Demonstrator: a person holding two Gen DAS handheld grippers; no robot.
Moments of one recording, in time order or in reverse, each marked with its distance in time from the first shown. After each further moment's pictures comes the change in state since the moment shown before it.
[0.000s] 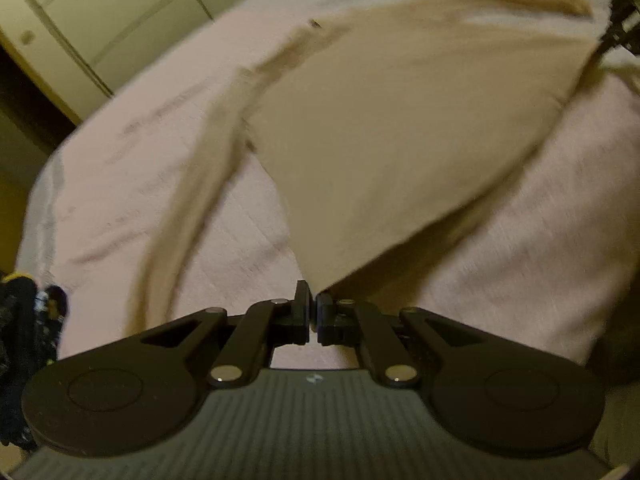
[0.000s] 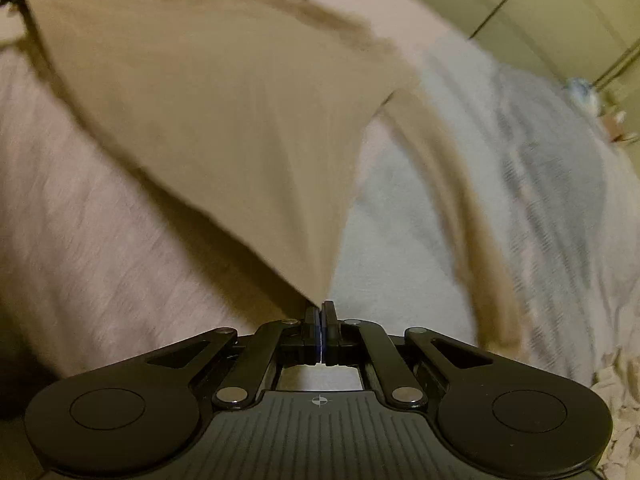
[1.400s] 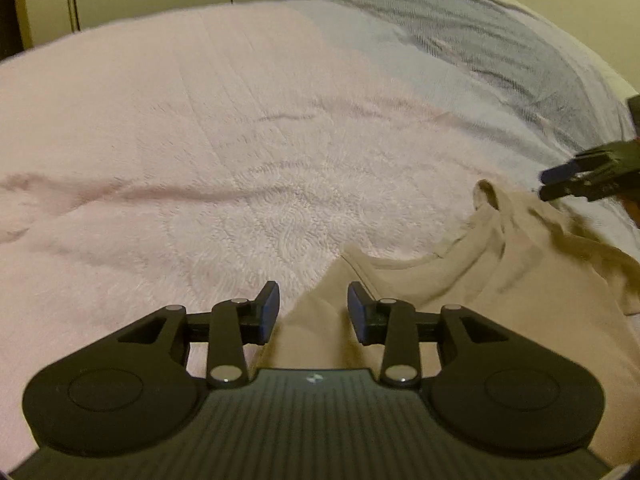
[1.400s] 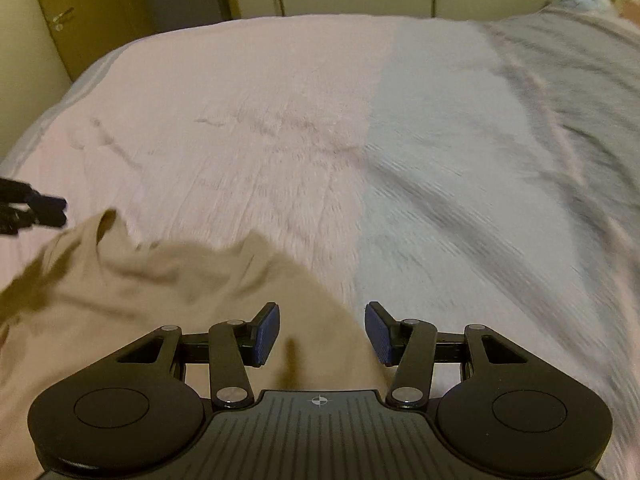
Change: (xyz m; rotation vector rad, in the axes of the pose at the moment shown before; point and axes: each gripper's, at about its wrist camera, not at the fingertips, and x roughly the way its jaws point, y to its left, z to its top) left arm 0.325 0.270 0.281 -0.439 -0.094 -0.361; right arm 0.267 -0.259 0.344 0.477 -0.149 0.360
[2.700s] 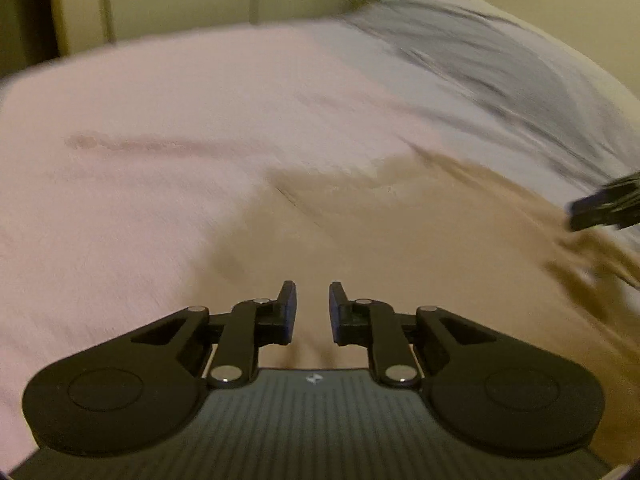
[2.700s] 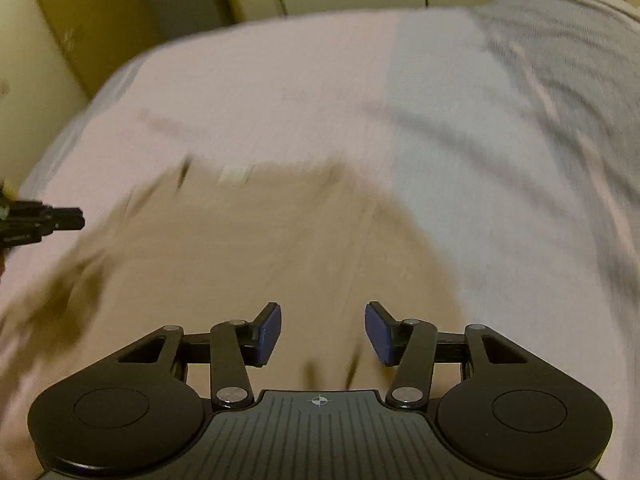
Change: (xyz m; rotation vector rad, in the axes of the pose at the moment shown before) left arm -0.120 -0.098 -0.118 -0.029 -0.057 0.071; right arm -0.113 0.077 -0.122 0.109 -0.001 -0.047
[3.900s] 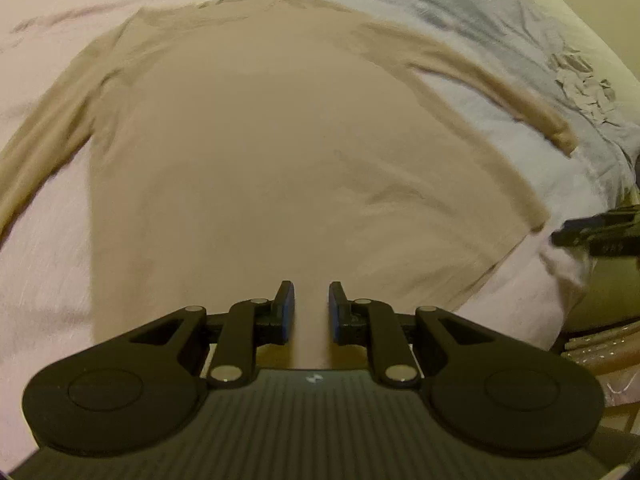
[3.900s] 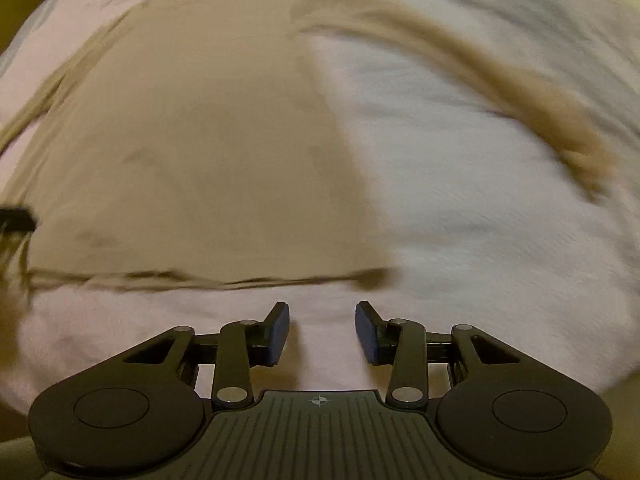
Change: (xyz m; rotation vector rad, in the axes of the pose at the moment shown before) left arm -0.064 -0.145 -0.129 0.037 0.227 -0.110; right arm -0.148 0.038 -0.277 0.285 0.142 -0.350
